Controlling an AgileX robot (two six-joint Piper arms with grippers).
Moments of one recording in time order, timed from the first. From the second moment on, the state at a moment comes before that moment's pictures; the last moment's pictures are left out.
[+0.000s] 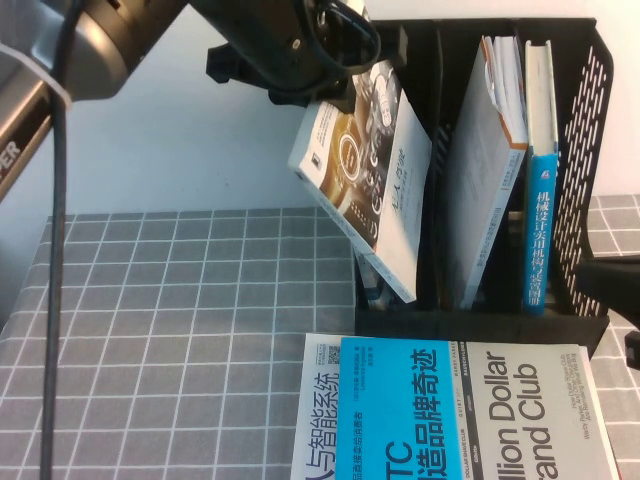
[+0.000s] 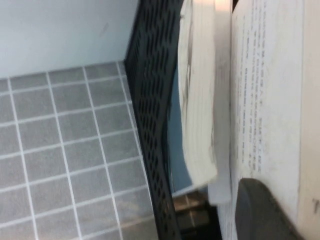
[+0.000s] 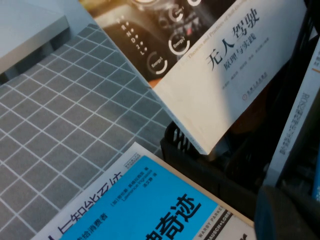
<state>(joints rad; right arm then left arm) 0.20 1.04 -0.67 1.14 0.51 -1.21 -0.53 1.90 -2.20 -0.02 1.18 -0.39</state>
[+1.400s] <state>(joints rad) 0.20 1.04 -0.67 1.15 0.56 -1.18 -0.61 2.08 -2.38 0.15 1.11 -0.46</state>
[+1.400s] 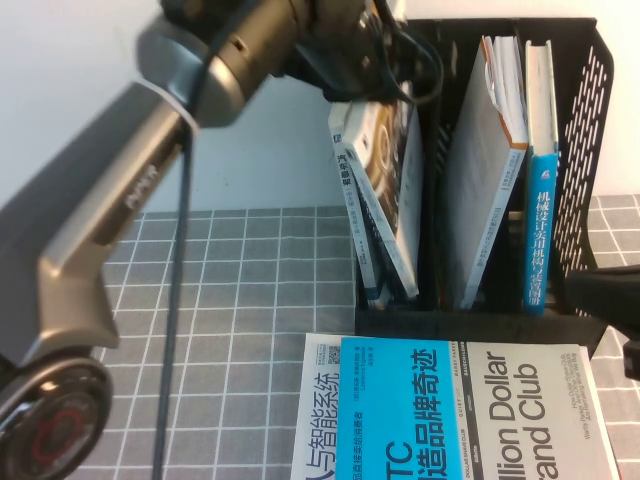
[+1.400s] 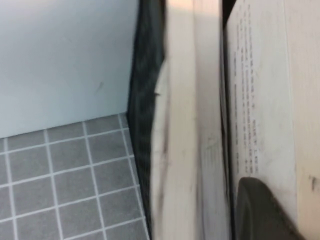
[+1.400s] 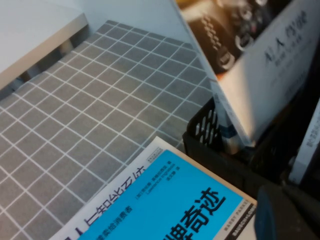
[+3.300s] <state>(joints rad) 0.46 1.86 -1.21 1.55 0.53 -1.79 -0.51 1.22 -1.77 -0.05 0.94 -0.04</state>
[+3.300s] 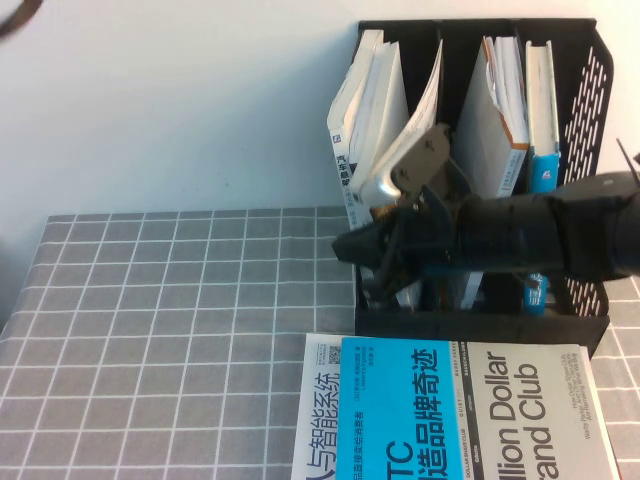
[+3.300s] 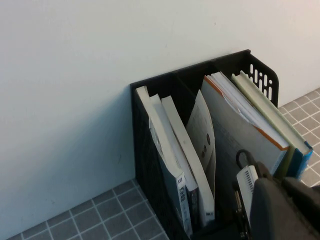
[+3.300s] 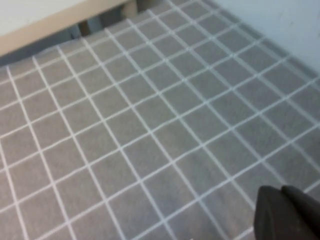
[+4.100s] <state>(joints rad) 0.47 1.71 -1.23 1.48 0.65 -1.68 -0.51 0.59 -1.01 -0.17 0.50 -0.02</state>
